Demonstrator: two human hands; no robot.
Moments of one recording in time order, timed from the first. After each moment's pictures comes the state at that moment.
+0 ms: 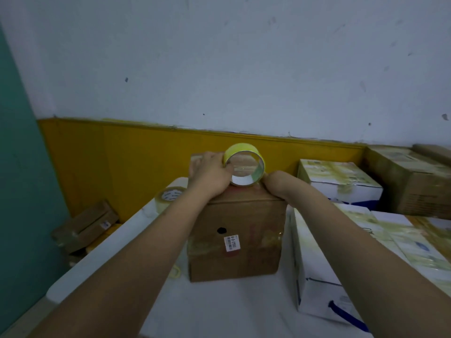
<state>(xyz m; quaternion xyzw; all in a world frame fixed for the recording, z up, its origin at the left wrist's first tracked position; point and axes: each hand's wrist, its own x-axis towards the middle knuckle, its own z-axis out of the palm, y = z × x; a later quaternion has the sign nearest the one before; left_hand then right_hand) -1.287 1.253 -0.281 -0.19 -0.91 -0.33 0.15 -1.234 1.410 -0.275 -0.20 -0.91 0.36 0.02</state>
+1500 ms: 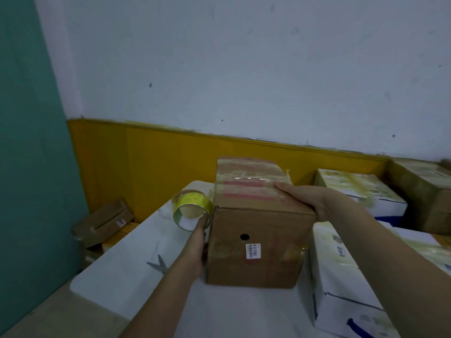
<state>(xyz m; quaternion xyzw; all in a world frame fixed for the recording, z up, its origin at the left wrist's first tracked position) -1.267 1.196 -0.415 0.09 -0.54 -0.82 -0.19 -1.235 1.442 -0.277 -0.22 -0.81 0.53 -0.13</state>
